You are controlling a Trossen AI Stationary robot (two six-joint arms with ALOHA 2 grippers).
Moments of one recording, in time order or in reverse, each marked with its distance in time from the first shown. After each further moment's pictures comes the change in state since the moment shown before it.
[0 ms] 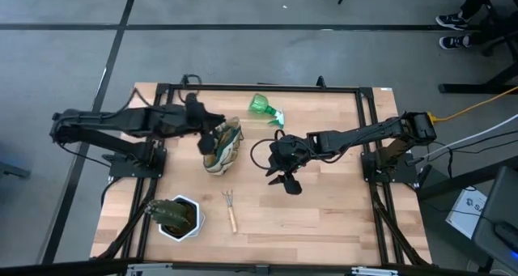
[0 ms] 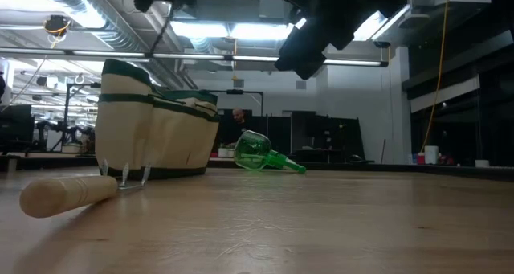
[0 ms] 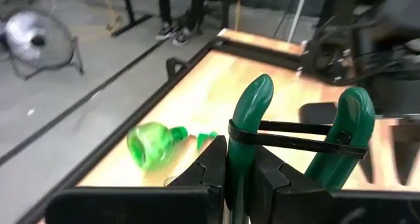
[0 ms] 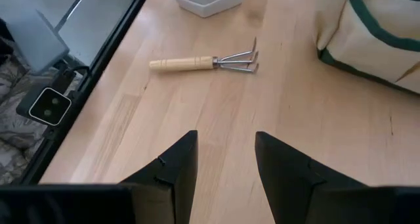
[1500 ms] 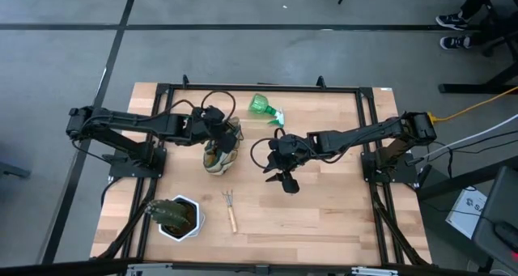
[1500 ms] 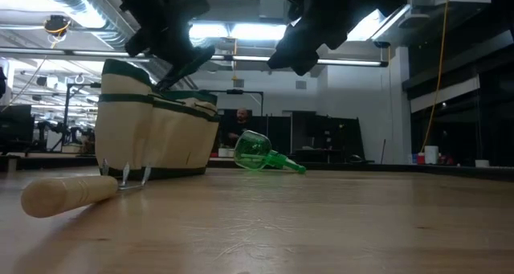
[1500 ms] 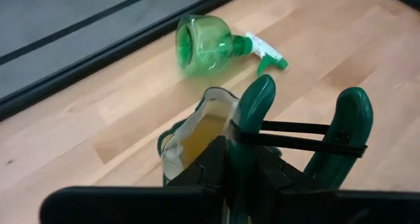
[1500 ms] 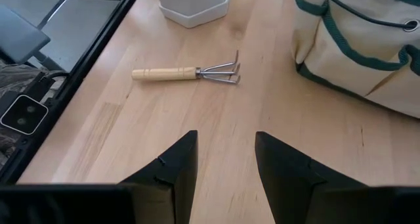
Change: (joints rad) left arm 0.031 0.278 0.000 -0.185 -0.137 -0.478; right arm 0.000 0.000 0.000 0.035 0.060 -0.026
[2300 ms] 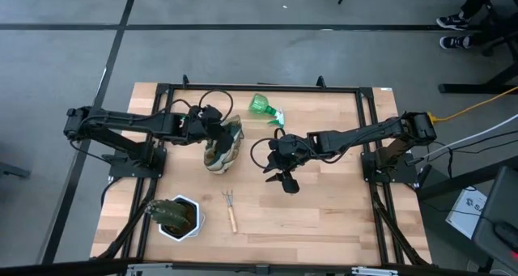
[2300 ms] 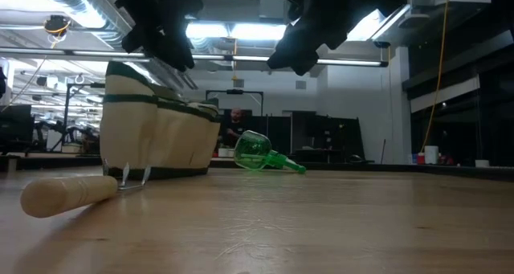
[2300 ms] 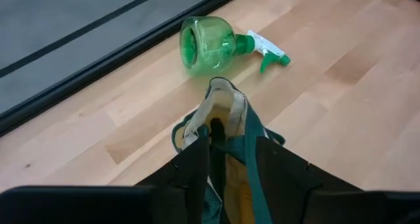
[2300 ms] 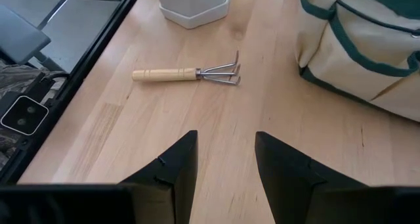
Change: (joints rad) left arm 0.000 -0.038 0.000 -0.038 0.002 0.051; right arm 0.000 0.000 0.000 0.003 0.000 0.000
